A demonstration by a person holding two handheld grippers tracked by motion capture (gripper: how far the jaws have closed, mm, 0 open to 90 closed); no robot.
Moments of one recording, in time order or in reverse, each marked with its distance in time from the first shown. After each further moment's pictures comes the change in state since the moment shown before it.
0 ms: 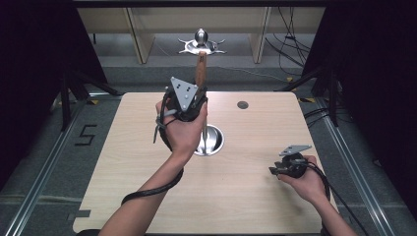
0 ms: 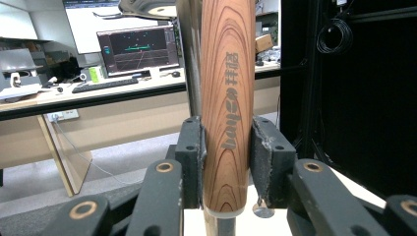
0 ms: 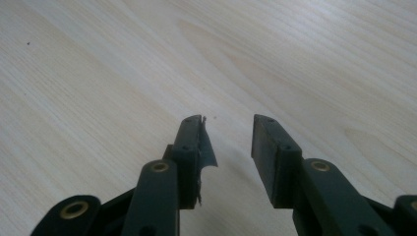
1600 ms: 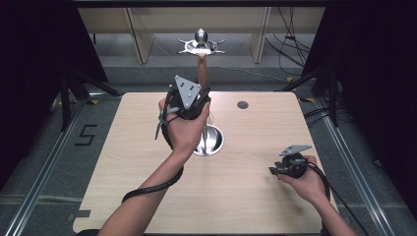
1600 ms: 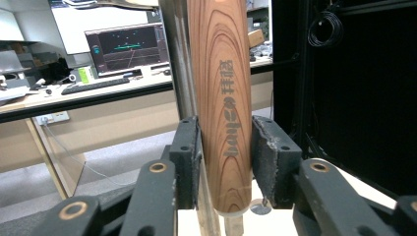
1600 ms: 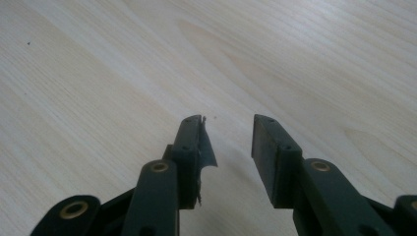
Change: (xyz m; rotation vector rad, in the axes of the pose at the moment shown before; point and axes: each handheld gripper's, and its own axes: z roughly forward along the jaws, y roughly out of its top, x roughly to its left) left arm 0.000 -0.003 0.009 0.020 -0.045 0.033; right arm 0.000 -0.001 0.001 -0.012 0.001 -0.001
